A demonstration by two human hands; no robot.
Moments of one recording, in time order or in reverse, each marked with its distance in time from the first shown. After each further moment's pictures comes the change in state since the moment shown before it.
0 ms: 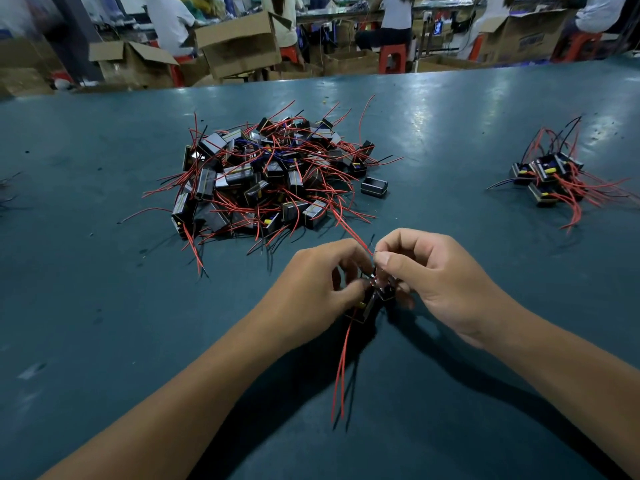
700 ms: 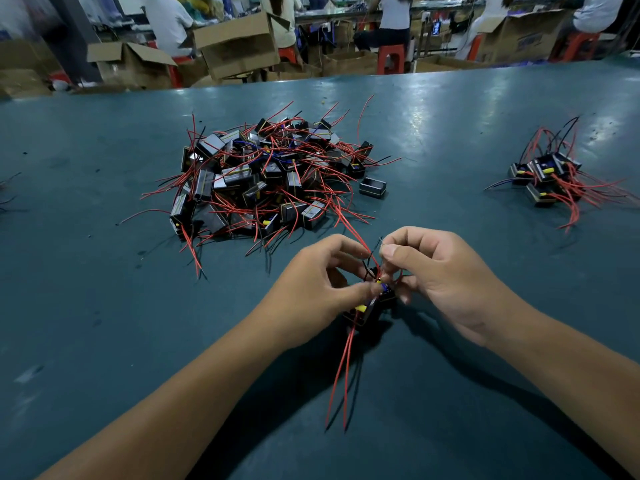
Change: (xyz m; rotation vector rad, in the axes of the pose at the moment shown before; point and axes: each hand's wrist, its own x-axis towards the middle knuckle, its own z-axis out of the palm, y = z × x) left_hand 0.001 -0.005 0.005 -0.354 -0.024 -0.165; right_hand 0.005 0.003 -0.005 0.104 0.059 0.048
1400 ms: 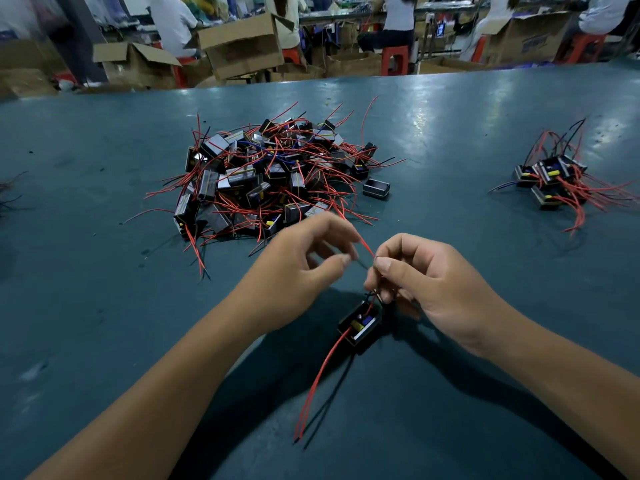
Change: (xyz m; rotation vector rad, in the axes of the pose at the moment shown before) left_hand 0.000 0.009 -0.029 0.138 0.014 0.199; right_hand -0.009 0.002 0.005 -0.042 -0.119 -0.023
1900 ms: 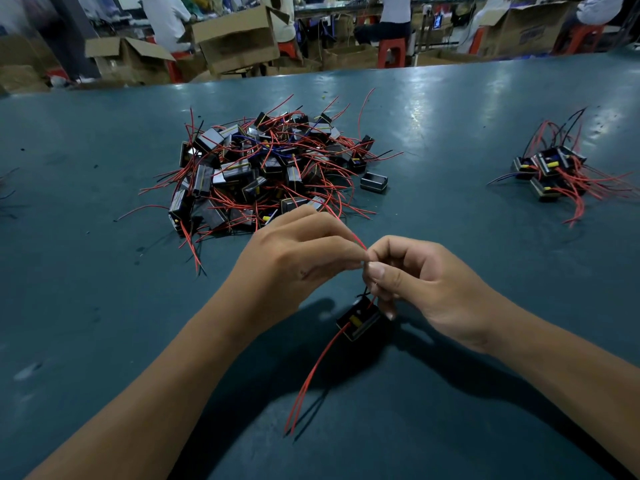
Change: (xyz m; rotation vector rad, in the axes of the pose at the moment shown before) left_hand 0.002 -0.003 -0.006 0.495 0.137 0.597; right_hand 0.003 0.007 -0.002 0.002 -0.167 -0.100
